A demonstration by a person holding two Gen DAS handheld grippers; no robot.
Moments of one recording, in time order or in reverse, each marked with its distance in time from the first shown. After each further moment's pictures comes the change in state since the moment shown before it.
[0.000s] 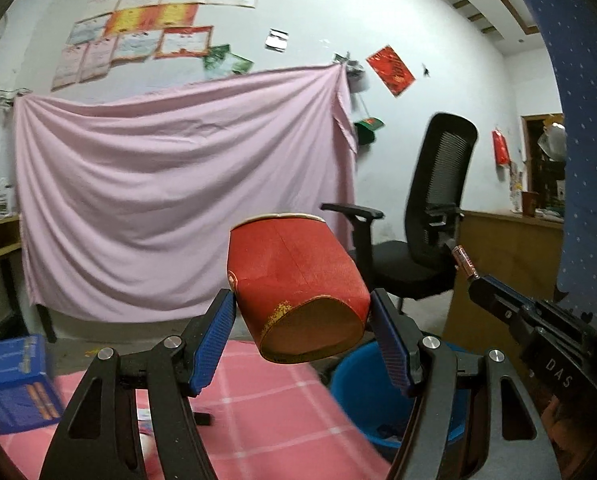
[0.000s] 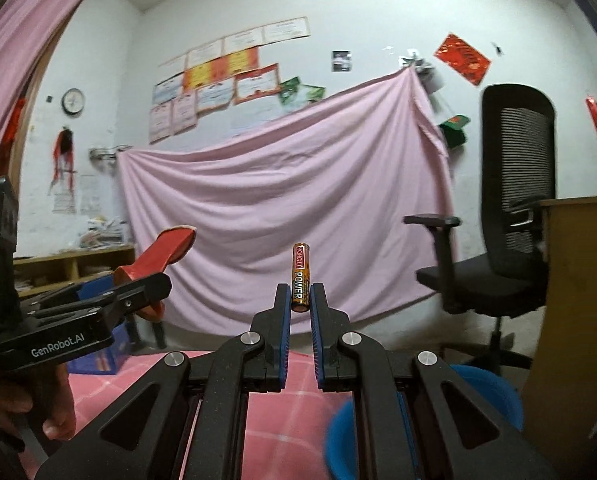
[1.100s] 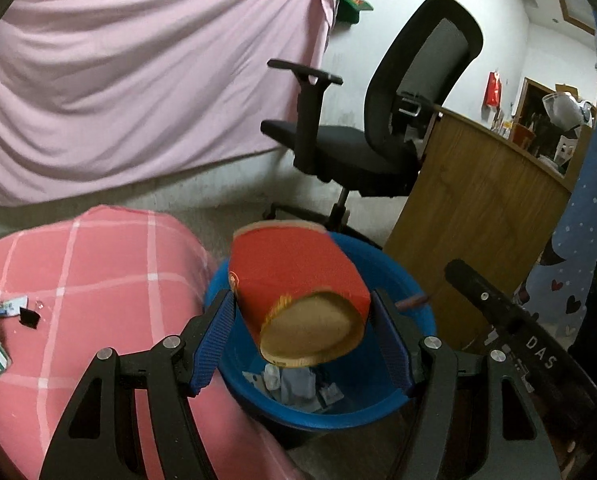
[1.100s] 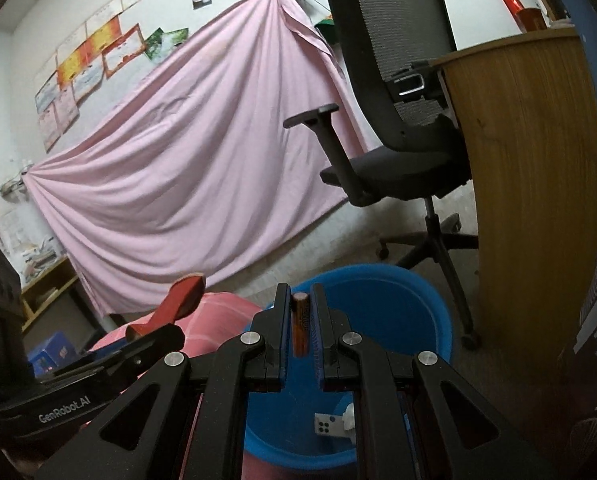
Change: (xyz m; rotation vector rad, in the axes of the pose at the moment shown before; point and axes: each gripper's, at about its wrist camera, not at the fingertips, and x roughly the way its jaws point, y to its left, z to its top) left arm 0.129 -0.066 -0.039 -0.173 0.455 -0.179; right arm 0.016 -0.127 -0.052 0.338 0.287 -0.203
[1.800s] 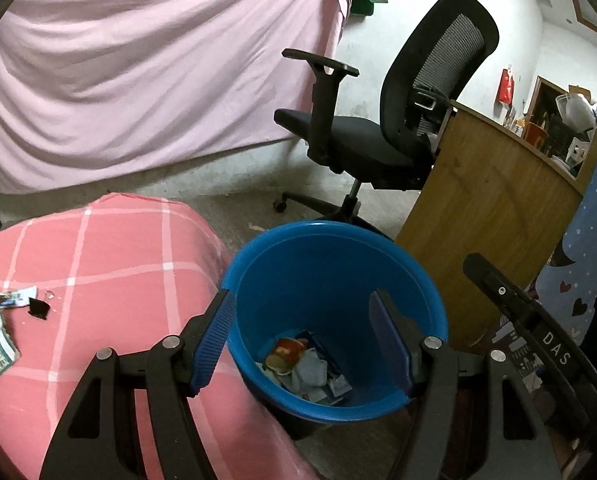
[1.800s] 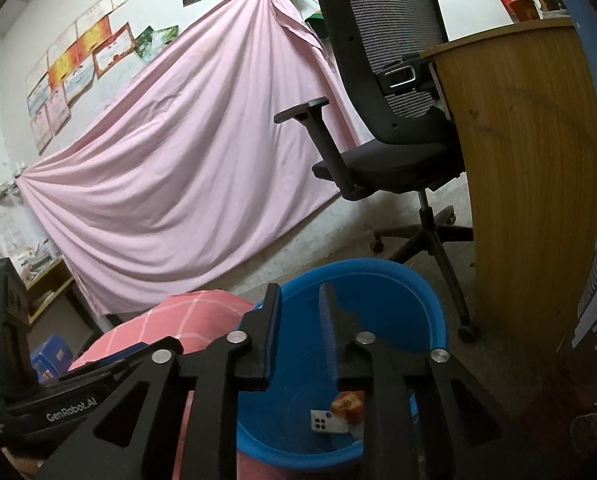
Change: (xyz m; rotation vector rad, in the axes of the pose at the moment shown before) left arm -0.003 0.013 -0.002 -0.015 0.030 0.038; right arm 0.001 -0.002 0.002 0.013 0.006 -0.020
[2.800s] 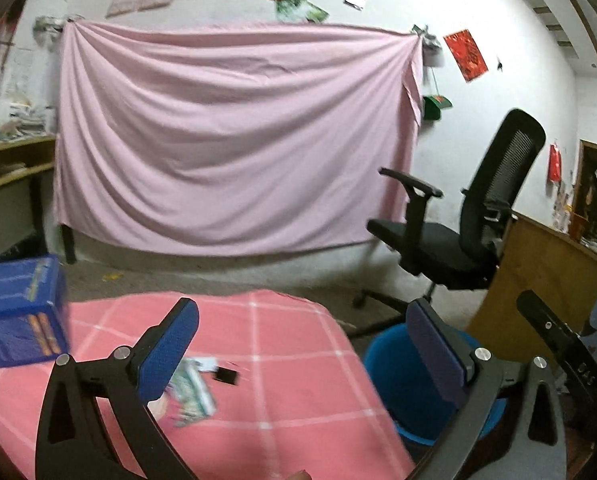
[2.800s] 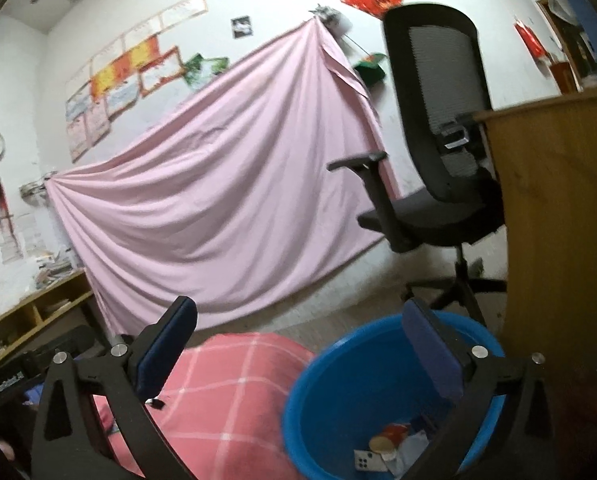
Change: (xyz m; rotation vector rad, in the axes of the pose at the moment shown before) left arm -0.138 0.101 -0.007 -0.075 -0.371 0.252; right arm -0.008 0.087 0.008 -0.110 -0.182 0.105
